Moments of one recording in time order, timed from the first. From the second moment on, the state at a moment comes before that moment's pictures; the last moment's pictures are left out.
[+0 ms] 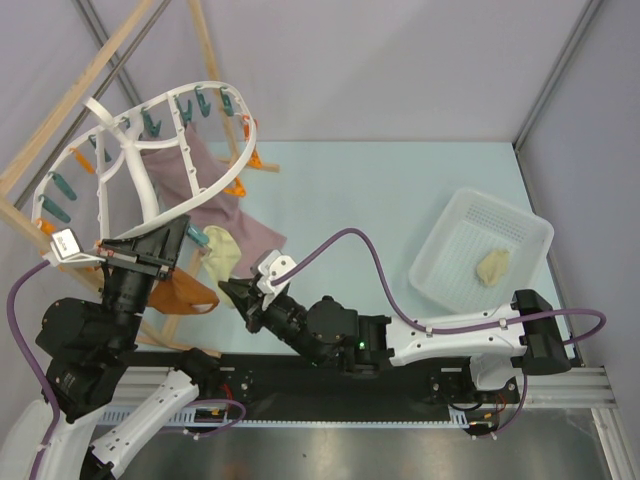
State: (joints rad) left arm -0.57 0.39 1.07 -0.43 -0.33 -1.04; right arm 1.59 1.55 1.31 0.49 0.62 0.02
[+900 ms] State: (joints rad) left arm -0.57 0.39 1.08 -0.43 -0.33 -1.04; right arm 1.59 1.55 1.35 0.48 0.58 -0.01
